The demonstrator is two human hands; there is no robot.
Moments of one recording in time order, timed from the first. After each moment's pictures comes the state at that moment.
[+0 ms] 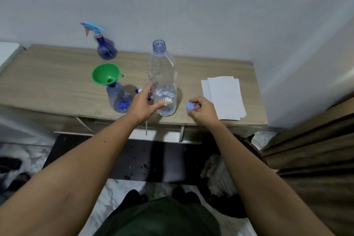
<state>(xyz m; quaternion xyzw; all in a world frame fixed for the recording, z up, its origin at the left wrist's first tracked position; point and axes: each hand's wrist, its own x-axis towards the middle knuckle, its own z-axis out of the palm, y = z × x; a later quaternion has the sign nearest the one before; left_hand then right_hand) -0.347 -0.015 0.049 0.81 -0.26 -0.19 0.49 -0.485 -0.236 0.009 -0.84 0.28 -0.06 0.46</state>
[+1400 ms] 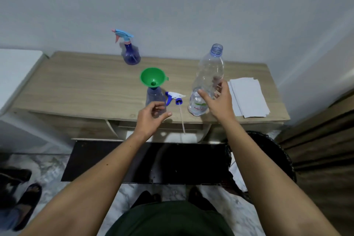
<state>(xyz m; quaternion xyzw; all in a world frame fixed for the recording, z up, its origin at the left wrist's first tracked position) -0.322 0.113 0.031 0.80 -0.21 -0.16 0.54 -0.440 -0.118 0.087 -0.76 0.31 -0.24 0.52</state>
